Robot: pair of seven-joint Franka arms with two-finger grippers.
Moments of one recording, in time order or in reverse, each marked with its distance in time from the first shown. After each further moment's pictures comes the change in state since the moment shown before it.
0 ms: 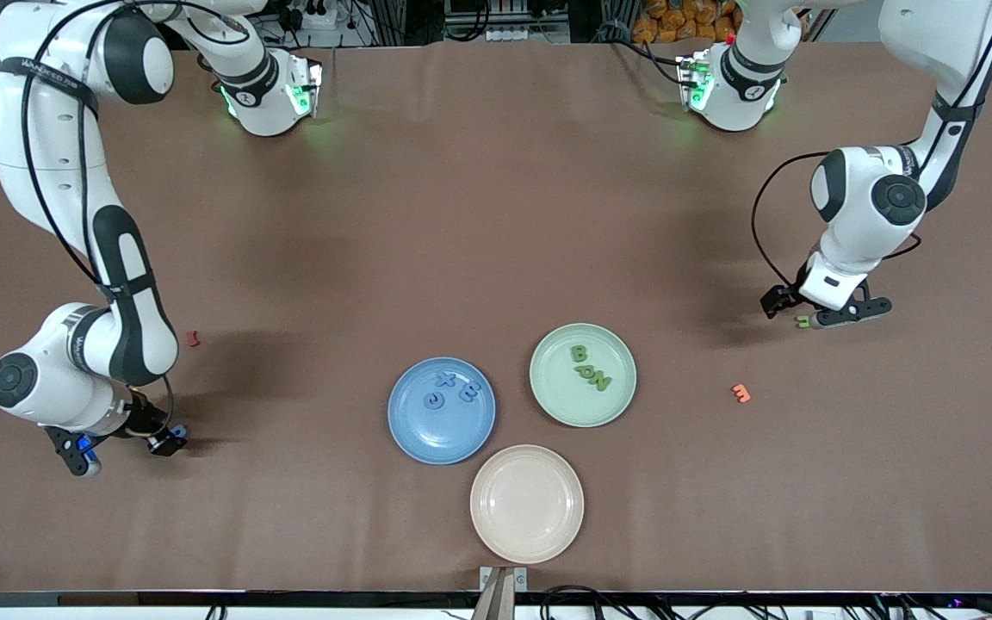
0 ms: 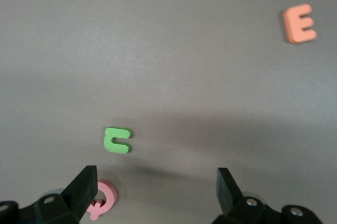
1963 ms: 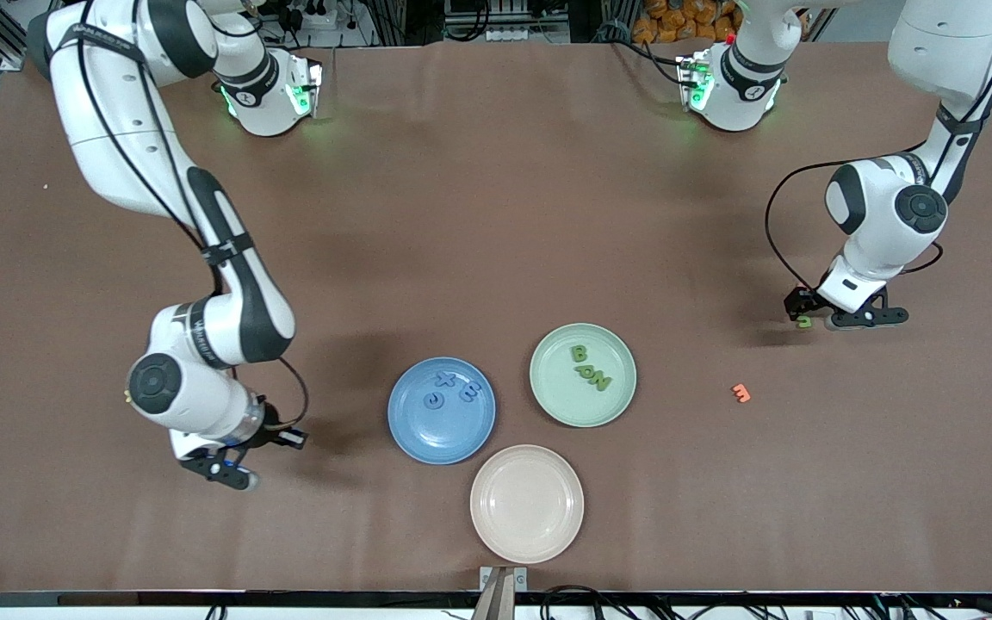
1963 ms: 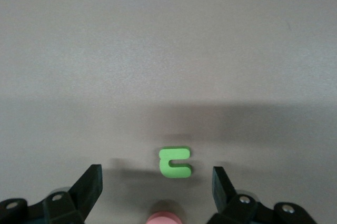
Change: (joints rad) left arm 0.029 0.099 0.068 0.016 -0.061 0.097 0.325; right arm 0.184 -0.028 0.221 0.144 -0.161 -0.121 -0.040
